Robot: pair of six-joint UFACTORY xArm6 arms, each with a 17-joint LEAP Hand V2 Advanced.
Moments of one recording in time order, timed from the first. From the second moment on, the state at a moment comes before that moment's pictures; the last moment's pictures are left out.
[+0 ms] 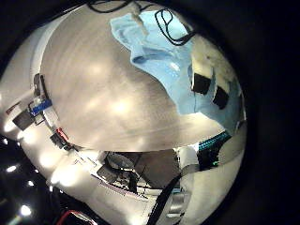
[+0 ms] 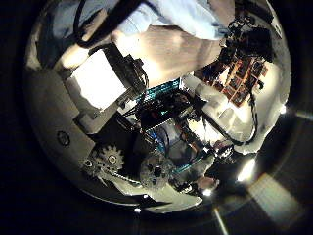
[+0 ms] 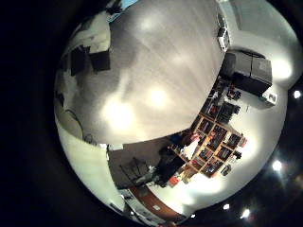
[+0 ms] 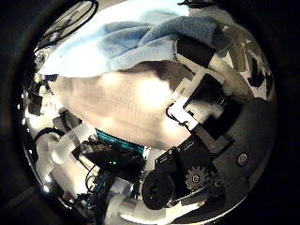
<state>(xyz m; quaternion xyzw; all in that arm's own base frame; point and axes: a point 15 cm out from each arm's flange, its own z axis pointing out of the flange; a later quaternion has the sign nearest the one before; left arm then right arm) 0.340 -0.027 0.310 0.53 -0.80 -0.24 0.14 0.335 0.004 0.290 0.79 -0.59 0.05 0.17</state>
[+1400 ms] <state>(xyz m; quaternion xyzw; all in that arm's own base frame) 0.433 -0.010 0.261 0.55 -0.77 -0.27 0.18 0.463 0.020 0.253 0.77 -0.60 0.02 0.20</state>
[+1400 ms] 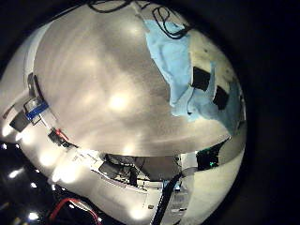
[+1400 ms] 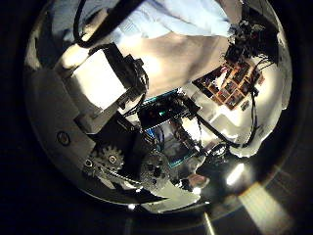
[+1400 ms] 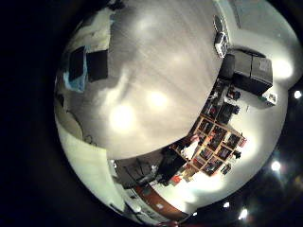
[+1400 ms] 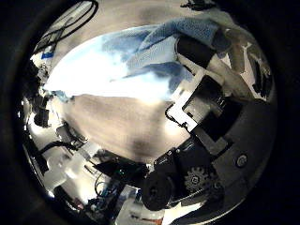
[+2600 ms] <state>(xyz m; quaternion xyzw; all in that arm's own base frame) 0.479 0.026 0.304 0.62 -0.76 -0.13 0.09 0.532 -0.036 0.308 0.74 -0.66 0.12 0.08</state>
